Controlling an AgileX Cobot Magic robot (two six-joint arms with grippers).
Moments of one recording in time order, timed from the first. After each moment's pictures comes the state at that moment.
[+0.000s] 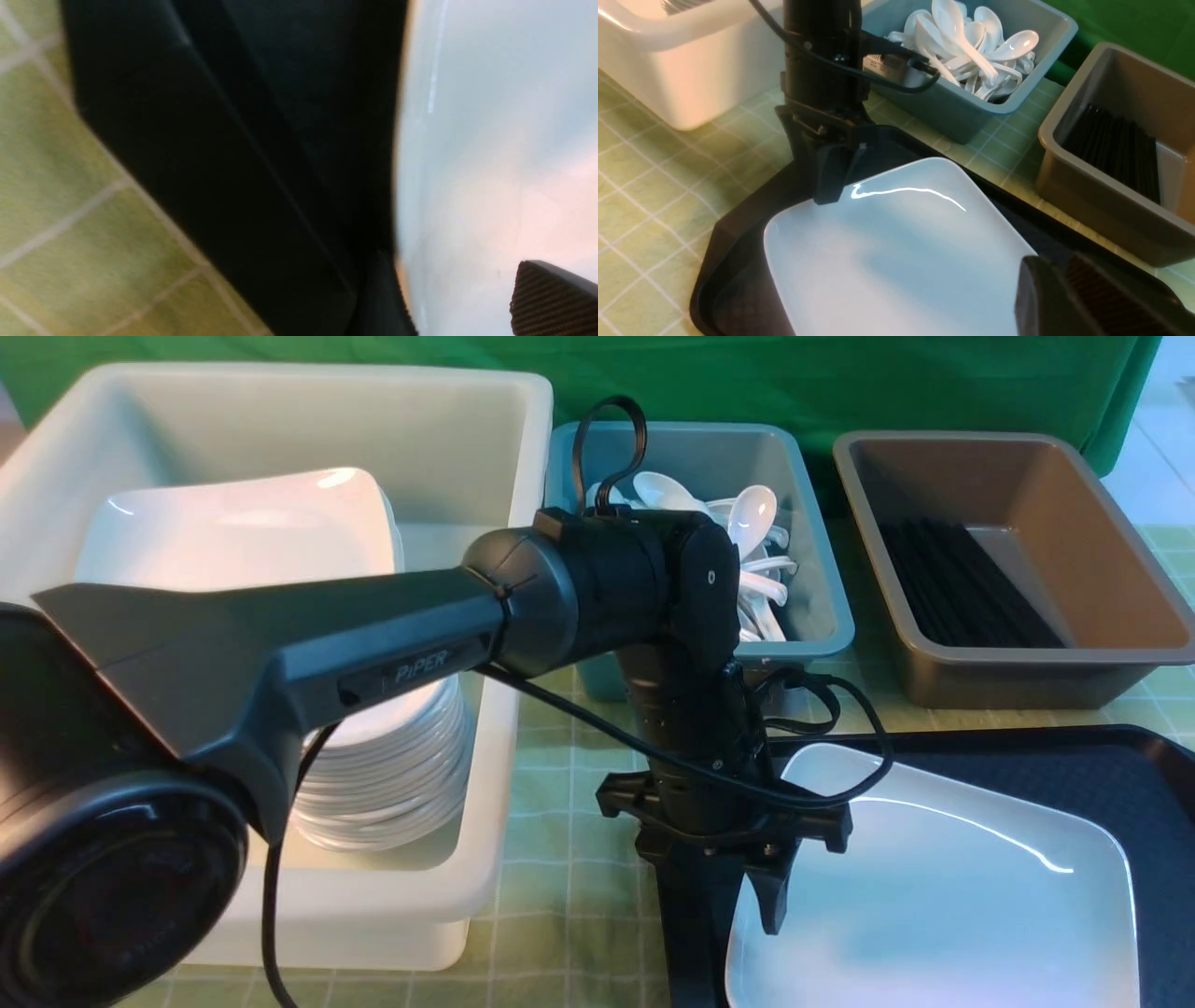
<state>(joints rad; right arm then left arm) 0.70 0.26 -0.64 -0.19 0.86 0.03 -0.73 2.13 -1.71 -0.37 1.14 -0.16</state>
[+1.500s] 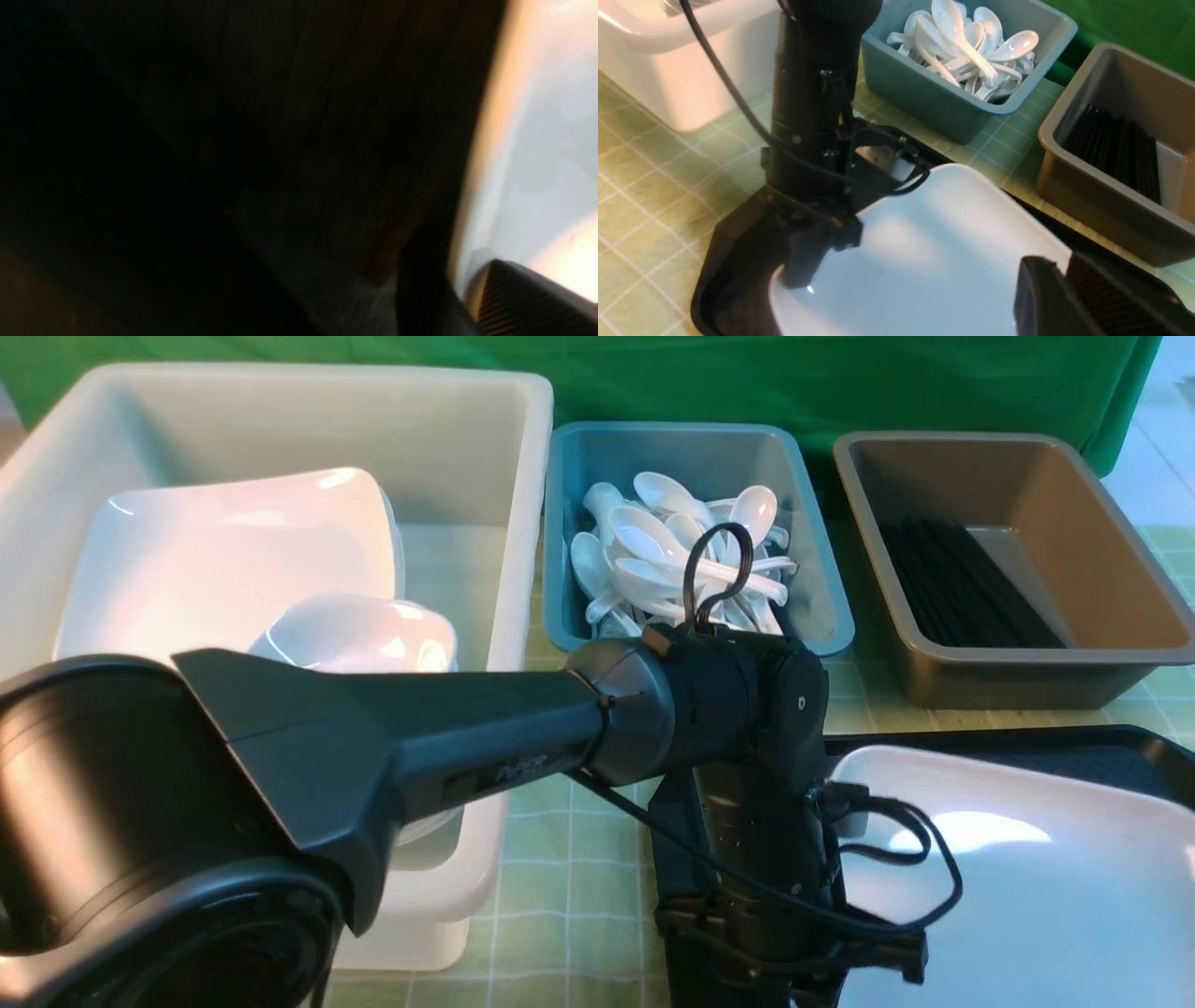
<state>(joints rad) 0.70 0.26 -0.64 -0.19 0.85 0.04 -0.87 2.19 -1.66 -0.41 1.09 -0.26</state>
